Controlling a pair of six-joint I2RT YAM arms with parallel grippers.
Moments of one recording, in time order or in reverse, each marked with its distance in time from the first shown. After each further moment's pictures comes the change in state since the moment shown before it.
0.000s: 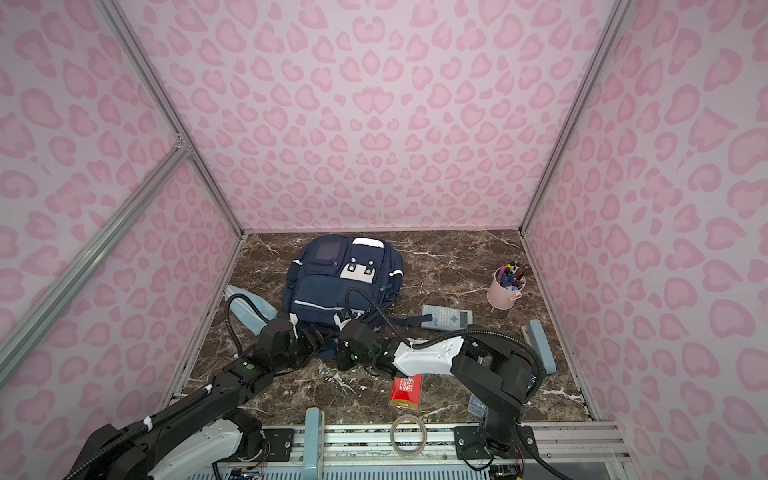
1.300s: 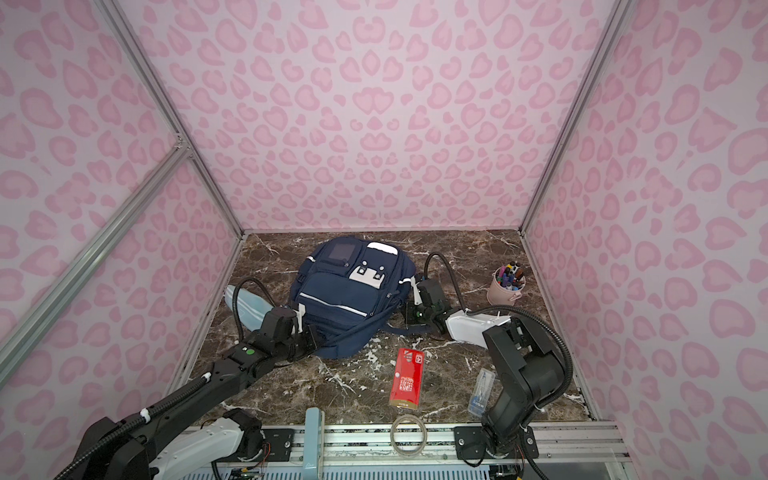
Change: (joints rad) left arm 0.026 0.025 0.134 -0.218 0.047 0.301; right arm -0.632 -0.114 -0.152 -0.056 -0.125 -0.164
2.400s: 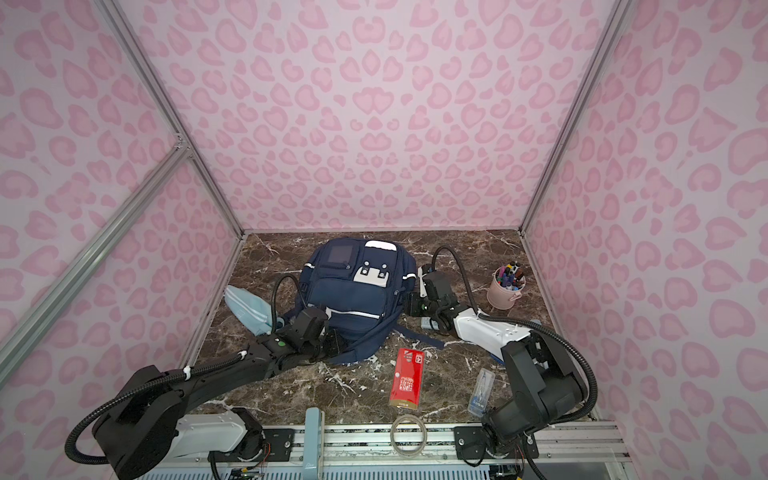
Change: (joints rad) left arm -0.188 0.238 0.085 0.072 -0.069 -0.024; right arm -0.032 -0.104 0.044 -0.106 0.042 0.001
